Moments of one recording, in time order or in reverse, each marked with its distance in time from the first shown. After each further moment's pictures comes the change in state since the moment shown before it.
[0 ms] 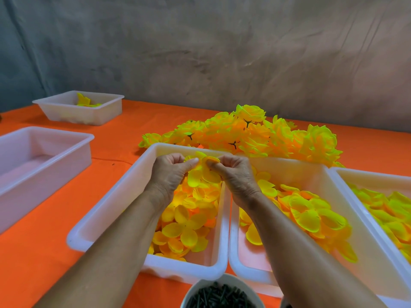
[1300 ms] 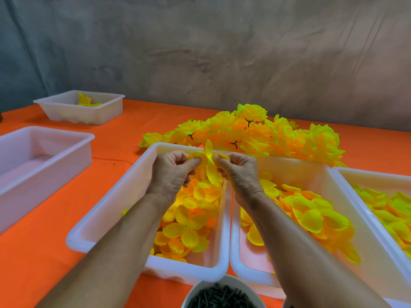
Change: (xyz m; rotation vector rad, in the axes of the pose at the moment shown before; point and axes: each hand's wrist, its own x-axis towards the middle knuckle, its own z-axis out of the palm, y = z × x) left_hand -0.010 0.006 0.003 -0.079 0.002 0.090; right_hand 0.000 -0.001 0.000 -0.012 0.160 -0.041
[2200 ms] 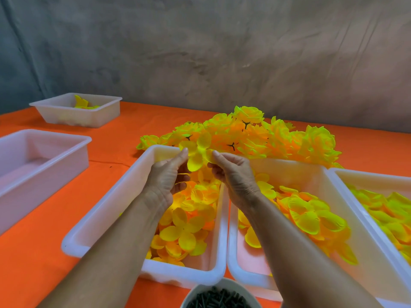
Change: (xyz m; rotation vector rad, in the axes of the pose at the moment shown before) left_hand 0.010 0.000 -0.001 -0.229 0.049 -0.409; right_hand 0.001 -0.007 0.002 0.147 -0.094 0.161
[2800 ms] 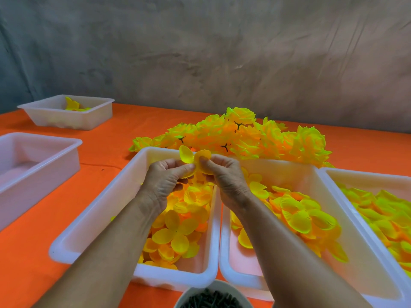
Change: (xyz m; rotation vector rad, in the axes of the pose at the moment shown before) left_hand -0.005 -0.004 0.002 0.175 -0.139 0.156; right_hand -0.001 -0.001 0.002 -0.055 -0.046 -0.024
